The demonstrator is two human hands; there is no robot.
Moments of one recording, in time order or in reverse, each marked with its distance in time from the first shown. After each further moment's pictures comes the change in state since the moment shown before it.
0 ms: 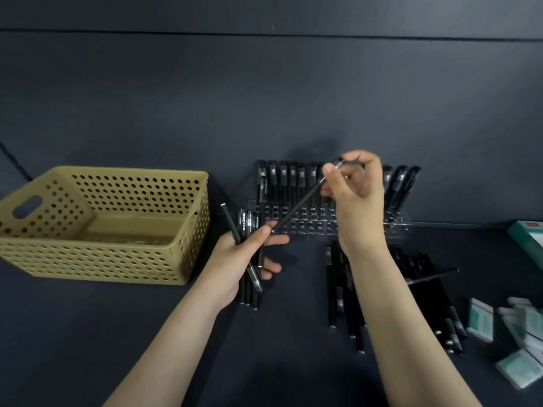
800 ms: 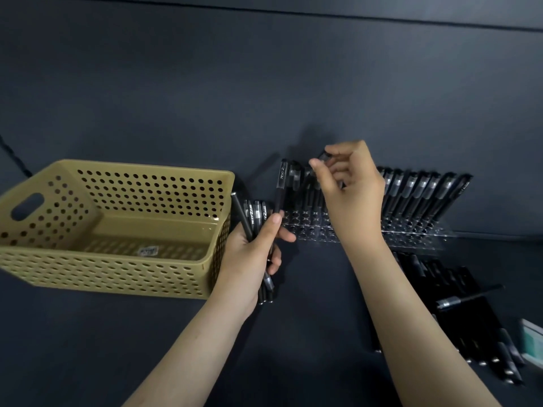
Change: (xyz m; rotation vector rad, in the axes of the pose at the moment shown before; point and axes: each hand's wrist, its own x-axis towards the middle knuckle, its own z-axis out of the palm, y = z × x) left_hand 0.020 0.000 -0.022 -0.187 0.196 0.130; right_hand 0.015 0.033 0.061 -0.535 -0.023 -0.421
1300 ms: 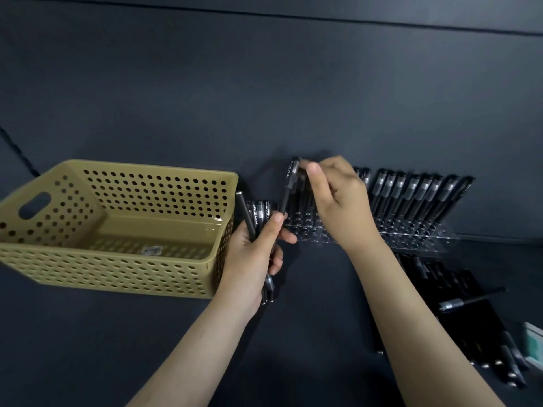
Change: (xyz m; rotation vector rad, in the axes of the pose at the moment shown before) left_hand -0.002 0.002 0.001 -0.054 0.016 0.005; right_hand -0.002 0.002 0.002 -0.091 -0.306 0.027
